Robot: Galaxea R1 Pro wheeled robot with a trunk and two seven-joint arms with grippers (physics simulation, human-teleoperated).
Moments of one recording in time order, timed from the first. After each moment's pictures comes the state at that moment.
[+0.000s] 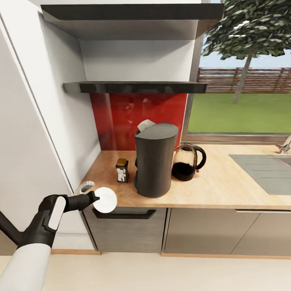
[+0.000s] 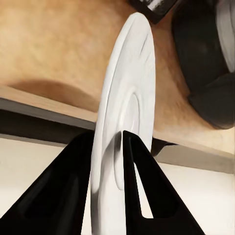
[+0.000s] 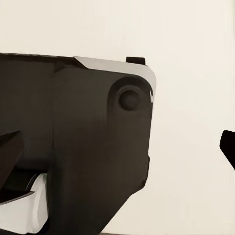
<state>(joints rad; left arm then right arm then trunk) -0.66 0.09 0.27 -1.05 0.37 1.01 -0.29 -0.18 -0.01 0.18 -0.03 -0.13 -0.05 0.04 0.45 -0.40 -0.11</state>
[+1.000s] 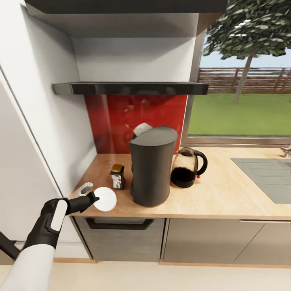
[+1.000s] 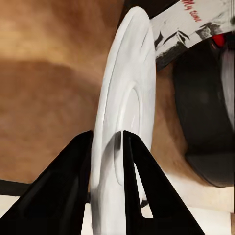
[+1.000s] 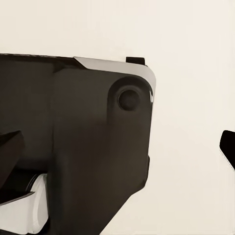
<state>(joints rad) -0.66 0.05 0.35 -1.00 0.38 0.93 -0.25 -0.18 -0.01 0.18 -0.03 -0.13 -0.05 0.04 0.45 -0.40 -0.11</state>
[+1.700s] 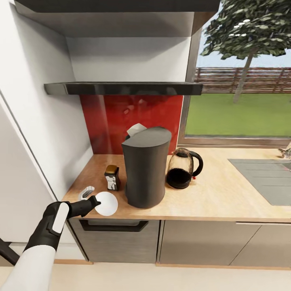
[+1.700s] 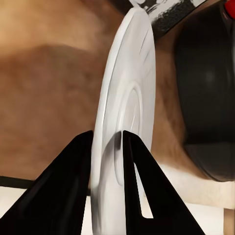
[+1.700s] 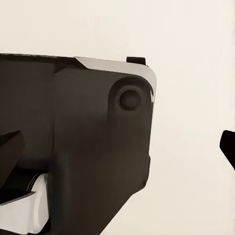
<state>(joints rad) -0.66 0.05 0.35 -0.94 0.39 0.93 -0.25 -0.18 -0.01 0.18 -0.03 -0.13 -0.05 0.04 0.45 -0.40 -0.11</state>
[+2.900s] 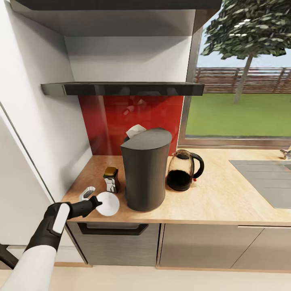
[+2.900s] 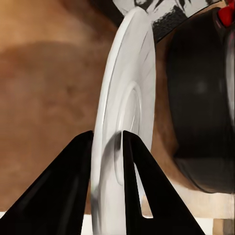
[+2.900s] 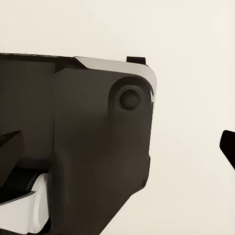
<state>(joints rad) -0.66 0.05 0.36 -0.92 0.41 0.93 -0.26 -0.18 -0.01 0.18 -0.03 -0.13 -0.05 0.04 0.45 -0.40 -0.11</state>
